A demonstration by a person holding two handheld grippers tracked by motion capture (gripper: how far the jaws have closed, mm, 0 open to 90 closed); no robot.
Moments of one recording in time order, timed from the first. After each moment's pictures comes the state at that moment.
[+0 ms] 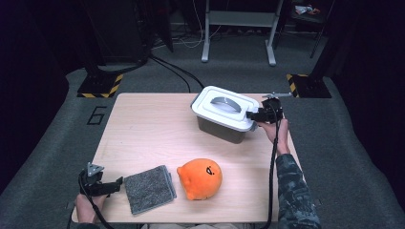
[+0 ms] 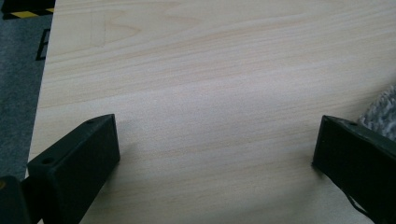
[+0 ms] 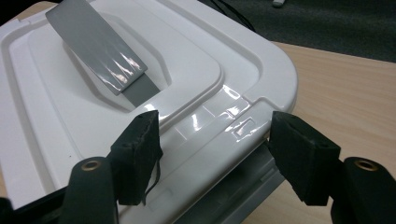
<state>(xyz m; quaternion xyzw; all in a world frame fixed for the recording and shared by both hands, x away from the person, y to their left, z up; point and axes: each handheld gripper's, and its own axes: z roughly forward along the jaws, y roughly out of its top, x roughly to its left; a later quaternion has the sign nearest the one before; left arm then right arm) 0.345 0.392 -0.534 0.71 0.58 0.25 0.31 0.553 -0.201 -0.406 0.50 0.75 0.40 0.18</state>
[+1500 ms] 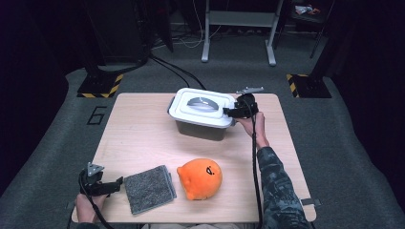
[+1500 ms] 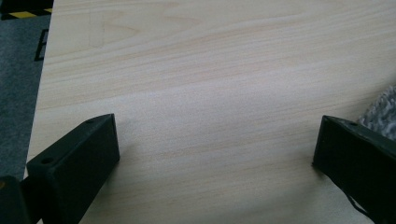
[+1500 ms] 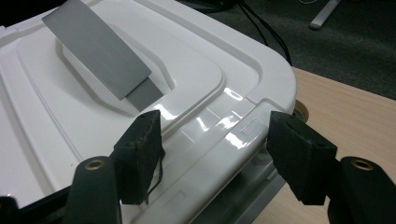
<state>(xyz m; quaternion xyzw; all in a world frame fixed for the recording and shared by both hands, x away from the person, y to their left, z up) 0.345 0.392 -0.532 0.72 0.58 0.24 0.30 0.578 -0.126 -0.409 0.43 0.78 0.42 0.18</state>
